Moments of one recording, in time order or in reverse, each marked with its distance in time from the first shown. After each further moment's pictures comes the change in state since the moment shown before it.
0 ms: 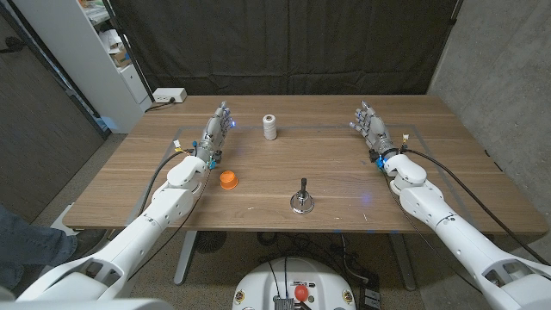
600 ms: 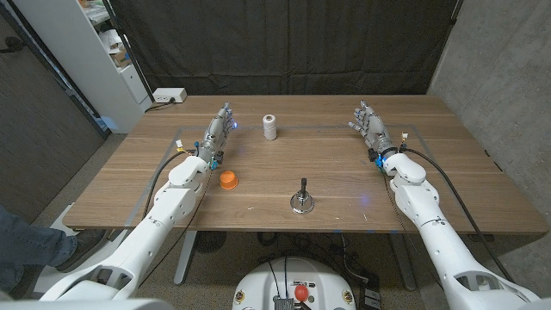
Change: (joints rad) left arm 0.037 -0.097 -0.132 -0.032 0.133 0.079 -0.061; left_hand 0.009 0.010 0.000 0.000 0.000 0.000 0.000 0.000 0.000 0.000 0.000 0.000 -0.002 0.000 0.000 0.000 0.000 0.000 0.000 0.000 0.000; right arm -0.046 0.263 0.299 -0.047 -0.311 -0.128 0.184; right_hand 0.000 0.000 0.000 0.000 0.000 0.000 0.000 0.000 0.000 0.000 0.000 0.000 0.000 0.000 0.000 0.000 0.000 0.003 0.004 -0.004 0.000
